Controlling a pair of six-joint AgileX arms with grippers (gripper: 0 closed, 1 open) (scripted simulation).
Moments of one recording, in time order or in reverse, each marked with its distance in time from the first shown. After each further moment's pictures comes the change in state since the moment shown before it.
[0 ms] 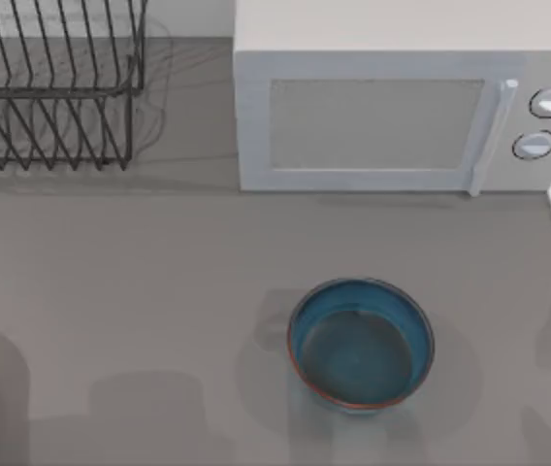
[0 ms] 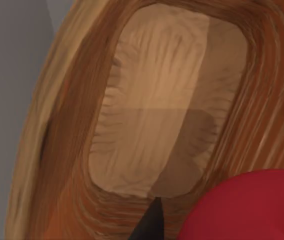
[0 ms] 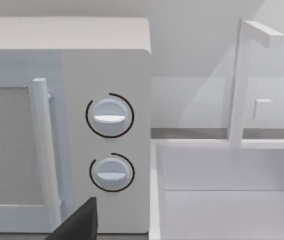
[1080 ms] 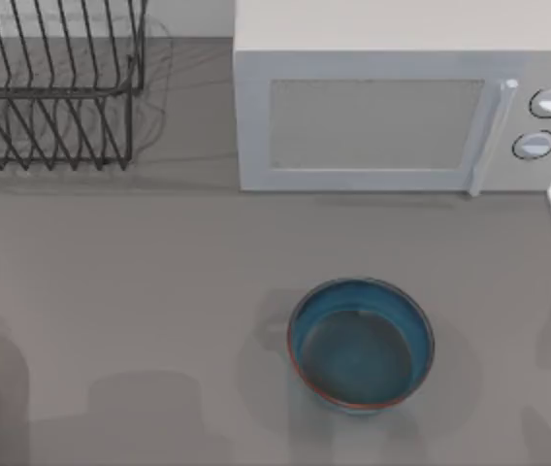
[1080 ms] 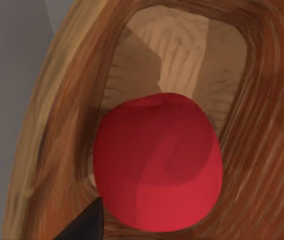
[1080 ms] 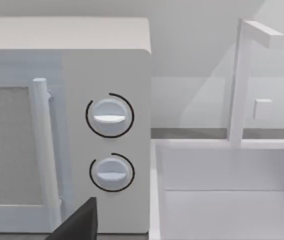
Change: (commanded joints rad) left arm -0.001 -0.001 0.000 0.000 0.000 0.000; right arm 0.000 0.000 0.000 0.000 0.000 0.000
